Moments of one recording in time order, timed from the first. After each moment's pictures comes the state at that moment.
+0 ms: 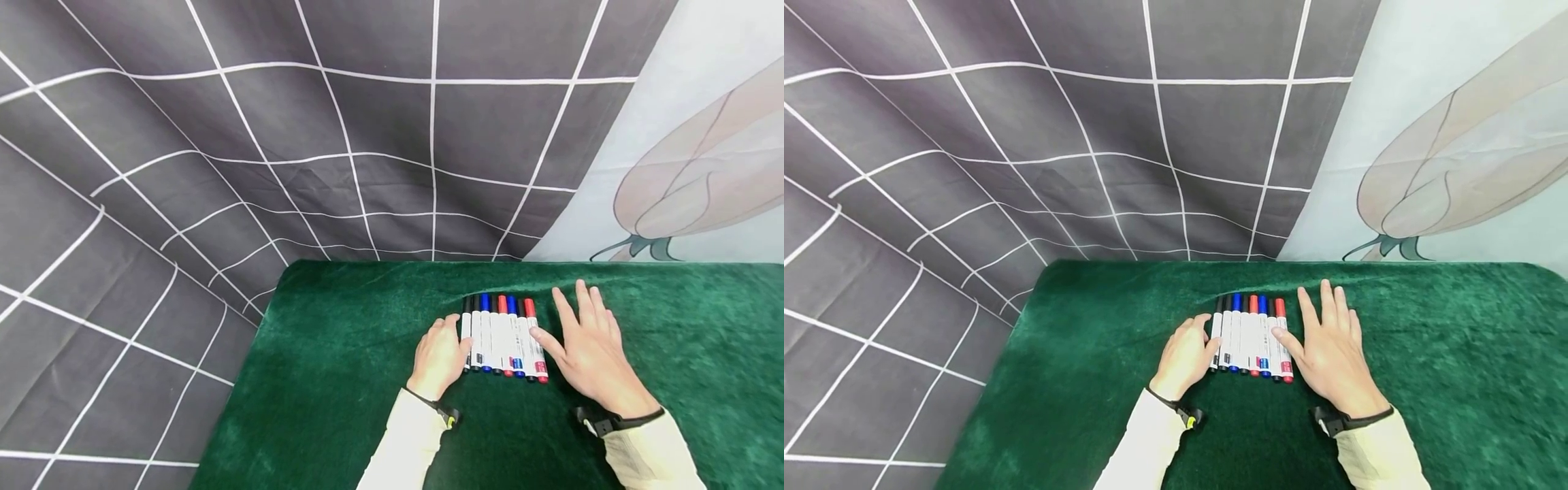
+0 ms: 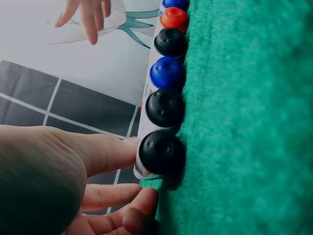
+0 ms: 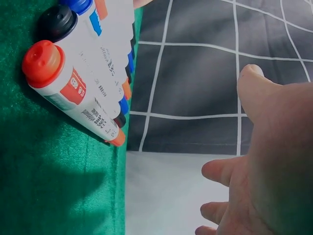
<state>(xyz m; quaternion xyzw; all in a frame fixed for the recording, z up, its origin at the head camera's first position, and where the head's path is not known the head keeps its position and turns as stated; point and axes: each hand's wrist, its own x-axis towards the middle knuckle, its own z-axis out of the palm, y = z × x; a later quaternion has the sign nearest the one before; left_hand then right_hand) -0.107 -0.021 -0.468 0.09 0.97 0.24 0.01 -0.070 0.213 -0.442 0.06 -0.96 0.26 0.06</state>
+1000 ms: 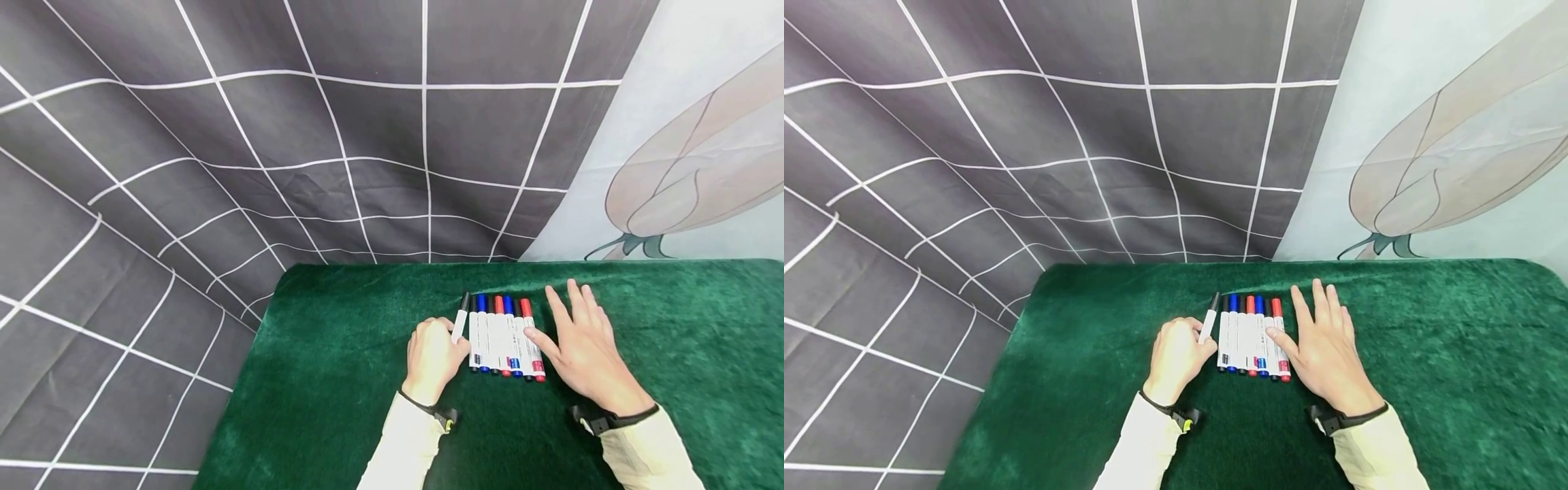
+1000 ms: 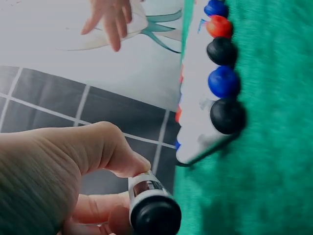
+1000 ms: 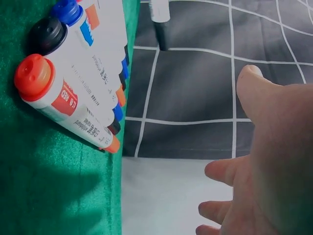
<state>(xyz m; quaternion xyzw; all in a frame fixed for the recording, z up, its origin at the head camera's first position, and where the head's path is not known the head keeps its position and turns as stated) -0.101 -0.025 -0.448 0.07 0.95 0.28 -0.09 -0.069 0.212 -0.440 0.08 -0.96 0.26 0.07</state>
